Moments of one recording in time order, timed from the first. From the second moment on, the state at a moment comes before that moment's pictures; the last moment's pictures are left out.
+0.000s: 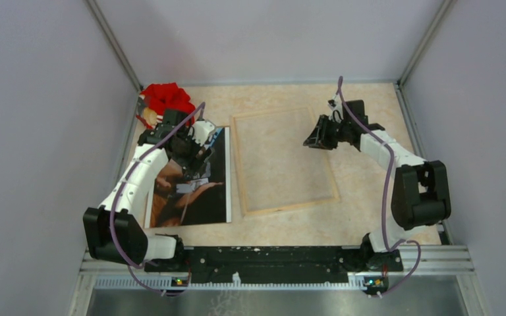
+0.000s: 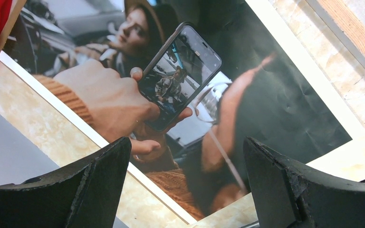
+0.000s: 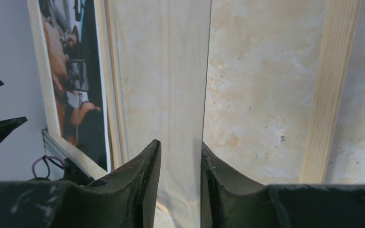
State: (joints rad) left arm -0.17 1.33 1.15 -0.90 0.10 0.51; right arm 0.19 1.59 1.09 -0.31 -0.55 0.46
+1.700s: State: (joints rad) left arm -0.17 1.33 1.15 -0.90 0.12 0.51; right arm 0.19 1.63 1.12 -0.46 -0.30 0.37
